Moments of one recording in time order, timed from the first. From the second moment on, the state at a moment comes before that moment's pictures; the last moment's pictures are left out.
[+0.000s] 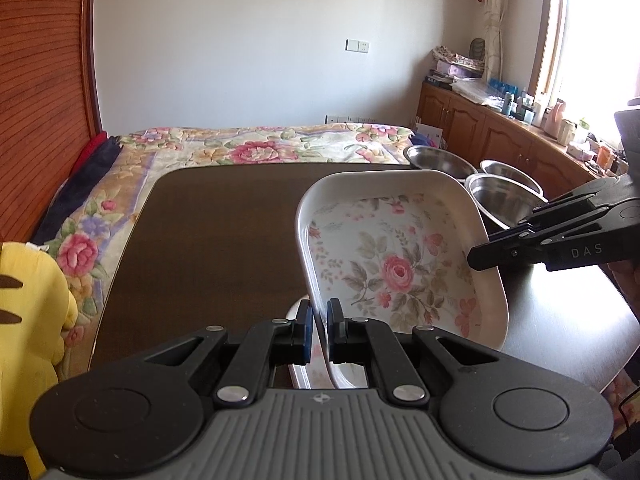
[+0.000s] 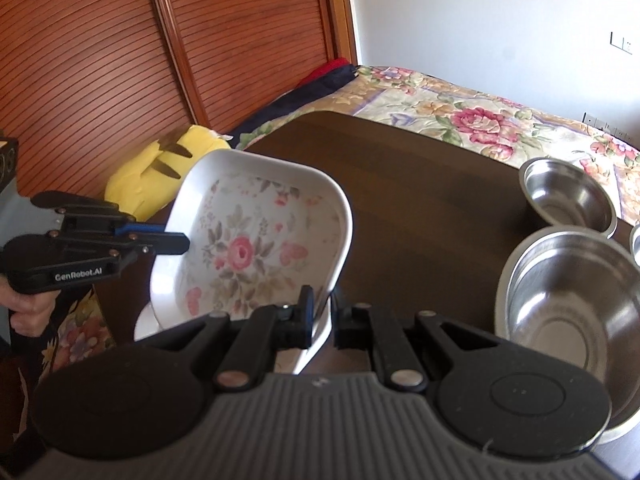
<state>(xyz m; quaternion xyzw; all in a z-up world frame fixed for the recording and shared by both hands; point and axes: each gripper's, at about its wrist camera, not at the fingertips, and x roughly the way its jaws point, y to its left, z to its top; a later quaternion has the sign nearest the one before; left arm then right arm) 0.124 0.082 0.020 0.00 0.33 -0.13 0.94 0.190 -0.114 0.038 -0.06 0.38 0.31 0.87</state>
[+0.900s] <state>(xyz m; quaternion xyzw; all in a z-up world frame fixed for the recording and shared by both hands) 0.121 0.088 0.001 0.01 0.35 -0.12 0.93 0.168 -0.110 0.023 -0.08 0.37 0.33 0.87</state>
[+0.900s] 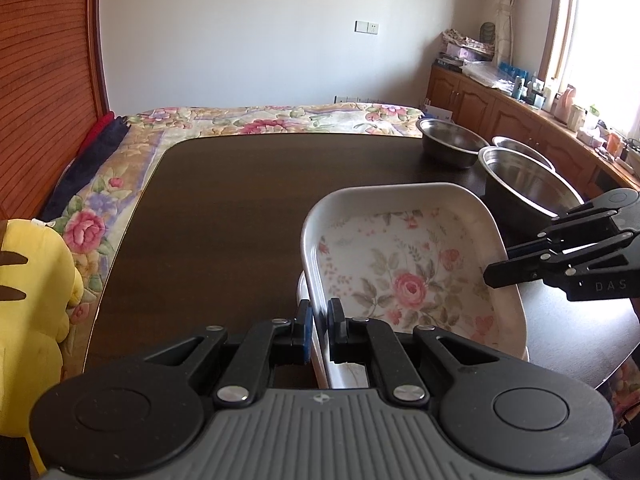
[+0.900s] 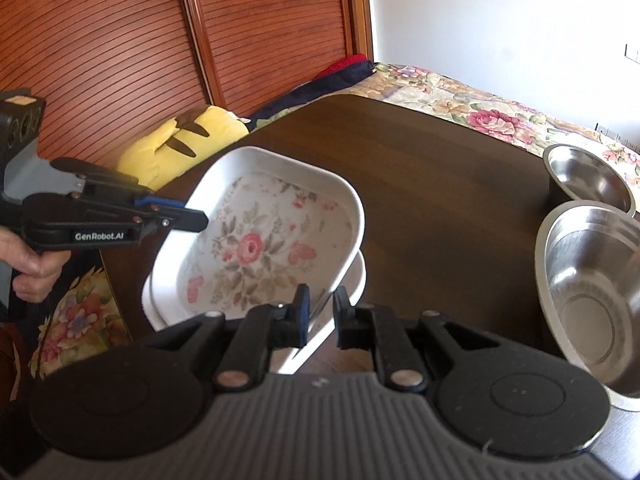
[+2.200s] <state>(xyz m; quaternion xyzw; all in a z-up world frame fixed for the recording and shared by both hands) 0.132 0.082 0.002 0.02 0.34 -0.10 0.93 0.166 -0.114 0.025 -0.06 0.34 0.31 0.89</state>
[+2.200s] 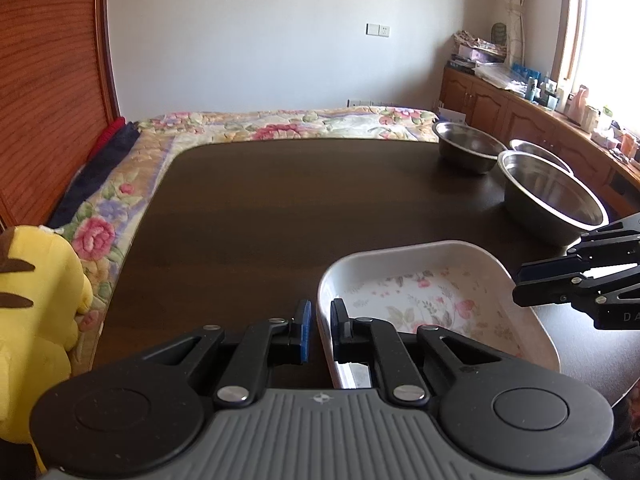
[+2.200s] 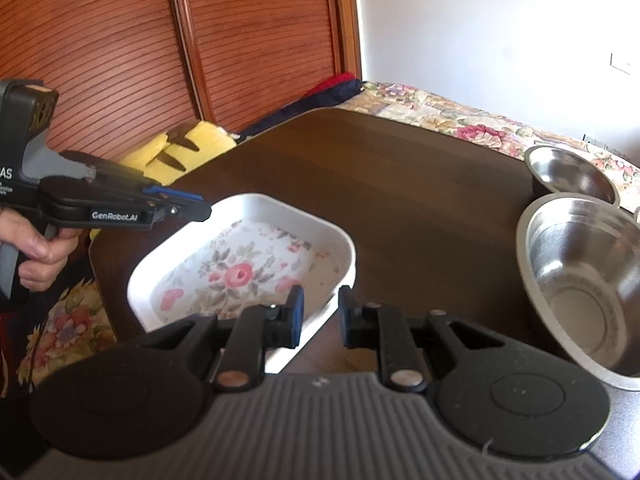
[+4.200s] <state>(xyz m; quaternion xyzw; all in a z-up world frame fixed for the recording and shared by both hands) 0.207 -0.093 0.018 0.09 0.32 -0.23 0.91 0.207 -0.321 0.011 0.05 0.24 0.11 0.96</state>
